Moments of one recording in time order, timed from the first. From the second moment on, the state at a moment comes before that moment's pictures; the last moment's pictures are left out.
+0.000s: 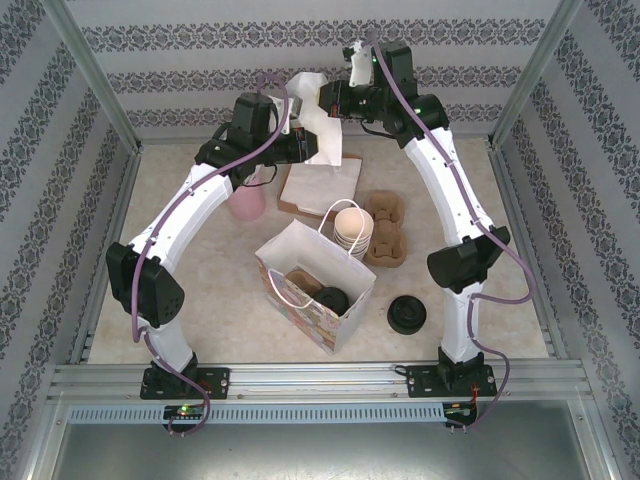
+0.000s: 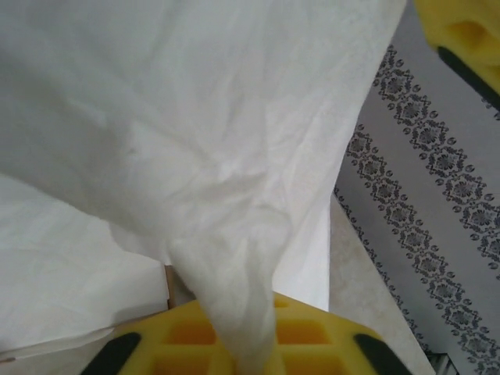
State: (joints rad) left arm -0.41 1.78 1.83 -0.53 0.41 -0.45; right arm 0.40 2.06 2.49 -0.81 -0.47 0.45
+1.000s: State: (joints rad) left arm -0.41 1.56 1.76 -0.31 0.61 -0.50; right arm 0.39 1.28 1.56 -0.50 -0.39 0.83
